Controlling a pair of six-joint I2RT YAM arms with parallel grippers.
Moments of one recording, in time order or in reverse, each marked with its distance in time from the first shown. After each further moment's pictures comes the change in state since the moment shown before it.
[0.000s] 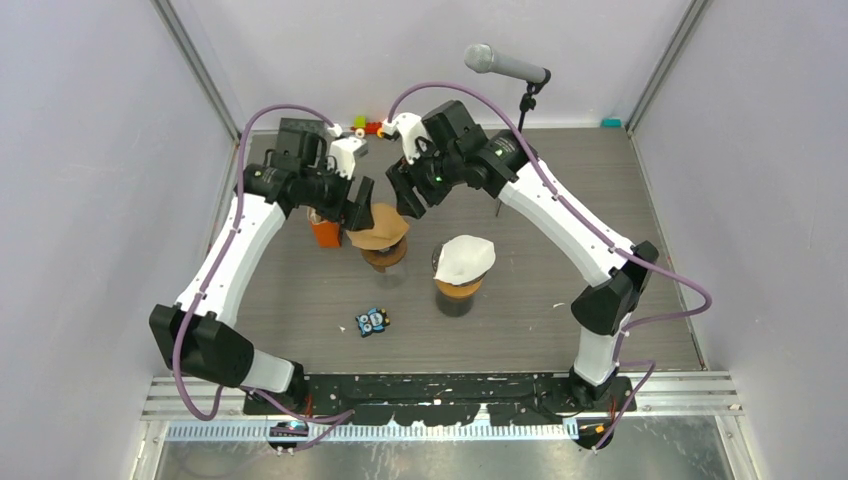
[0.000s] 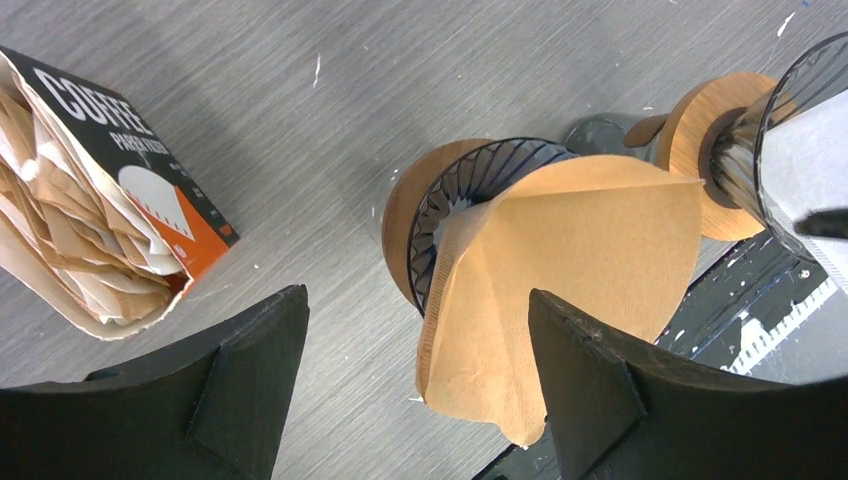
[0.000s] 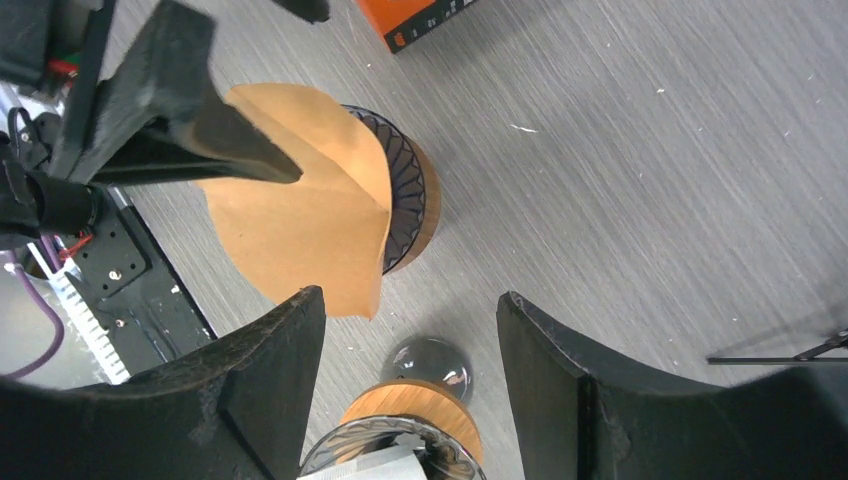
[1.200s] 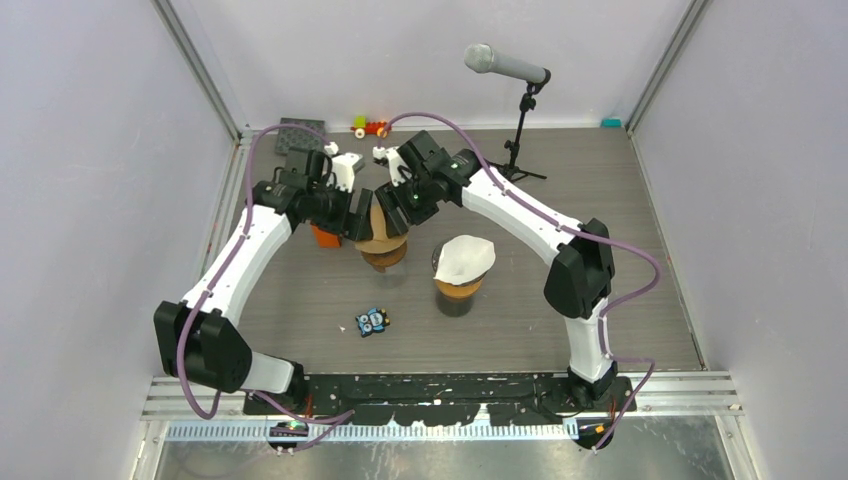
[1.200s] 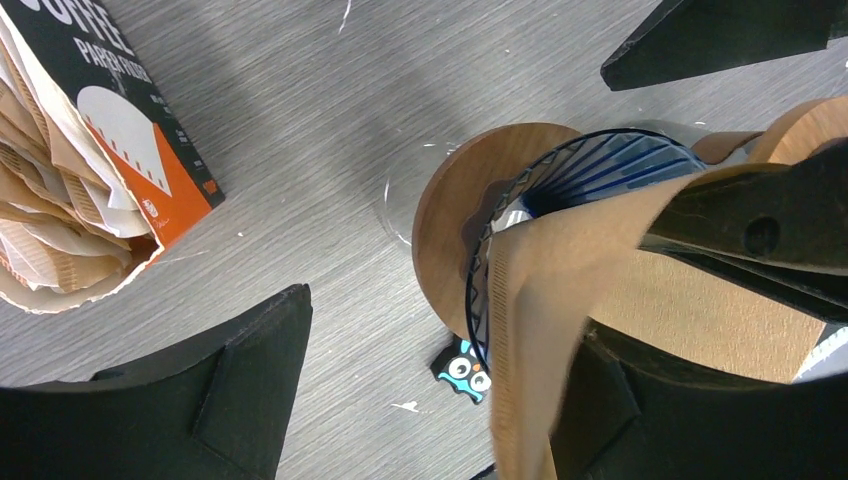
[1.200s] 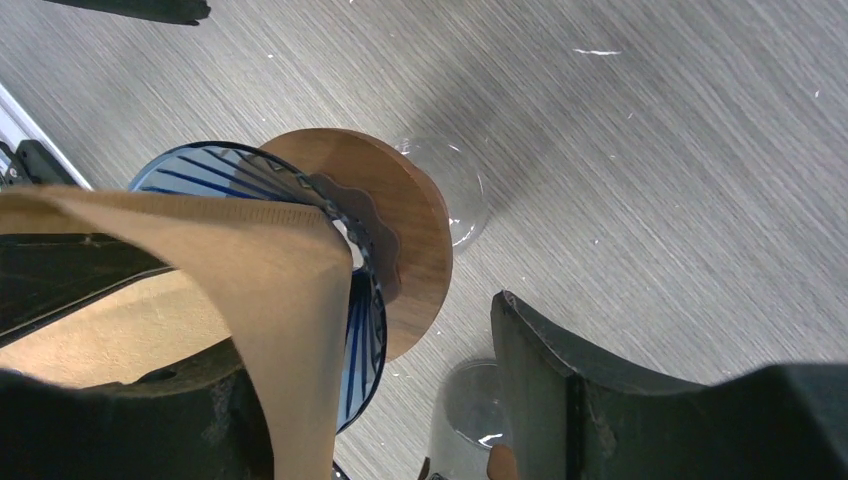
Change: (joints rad) left arm 0.000 -0.035 -0.201 0.138 -0.080 -0.129; right arm -0.012 0.174 -0.144 0.128 -0.035 0.218
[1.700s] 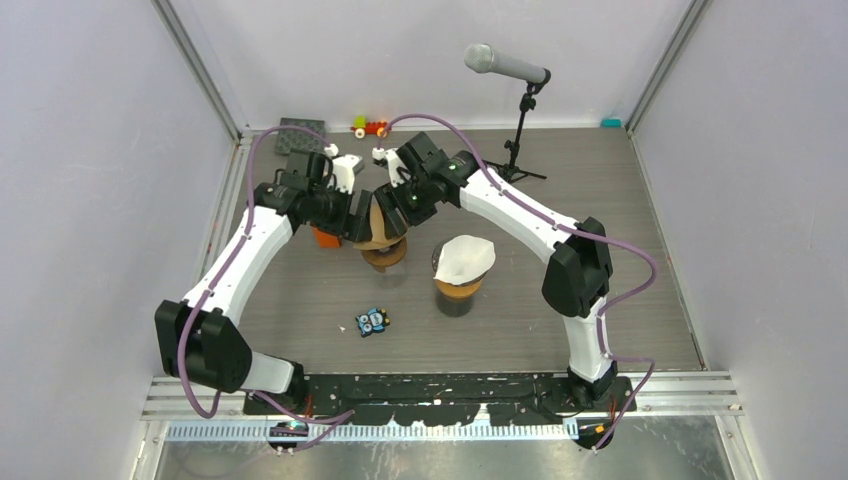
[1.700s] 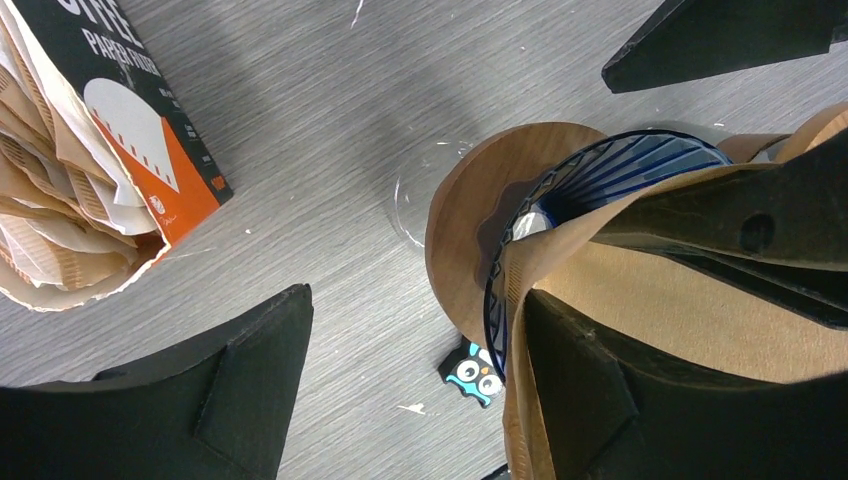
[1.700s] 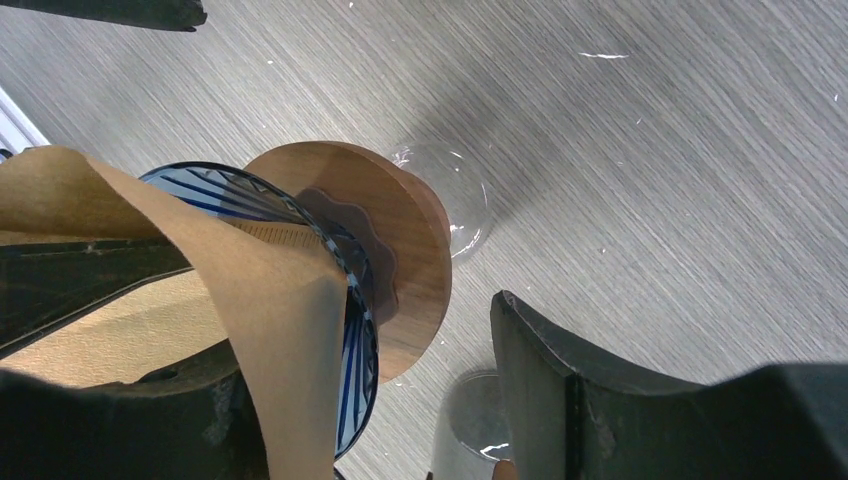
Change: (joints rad) left arm 0.000 0.000 -0.024 0.021 -0.026 0.000; right arm -0.001 0.019 -0.013 0.025 -0.011 0.020
